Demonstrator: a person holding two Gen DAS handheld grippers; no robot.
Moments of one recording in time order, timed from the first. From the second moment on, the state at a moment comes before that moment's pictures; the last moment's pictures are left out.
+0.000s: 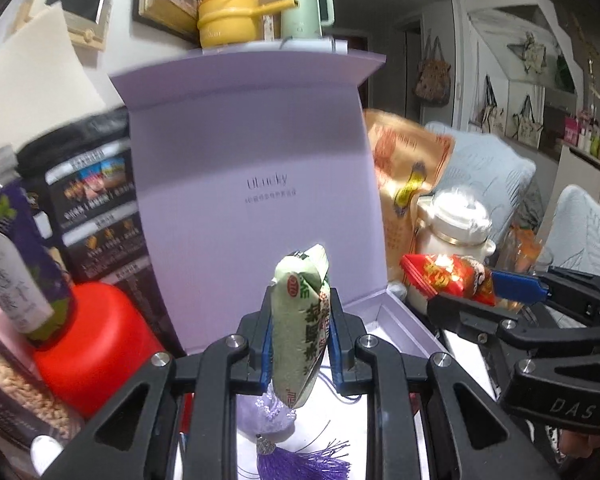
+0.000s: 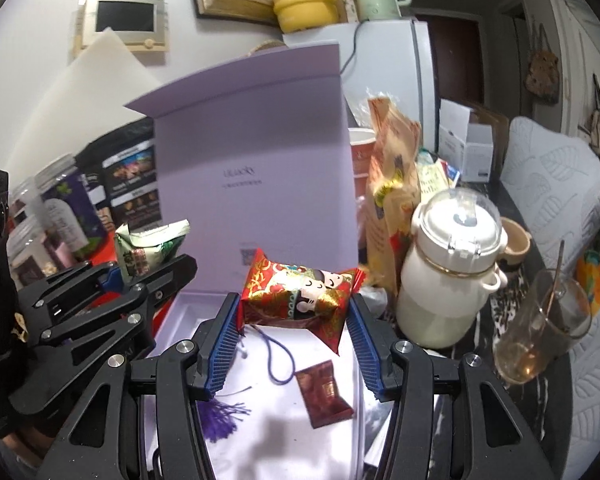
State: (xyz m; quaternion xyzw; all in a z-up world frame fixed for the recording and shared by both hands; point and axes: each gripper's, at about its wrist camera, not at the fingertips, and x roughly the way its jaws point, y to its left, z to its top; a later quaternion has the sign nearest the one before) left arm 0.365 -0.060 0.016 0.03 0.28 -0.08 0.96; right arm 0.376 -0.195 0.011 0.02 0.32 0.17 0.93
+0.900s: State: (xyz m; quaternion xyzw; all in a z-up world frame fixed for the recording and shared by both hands) left arm 0.409 -0.061 -0.034 0.01 0.38 -0.07 0.92; right arm 0.404 -0.184 -0.035 0.02 0.40 0.18 0.90
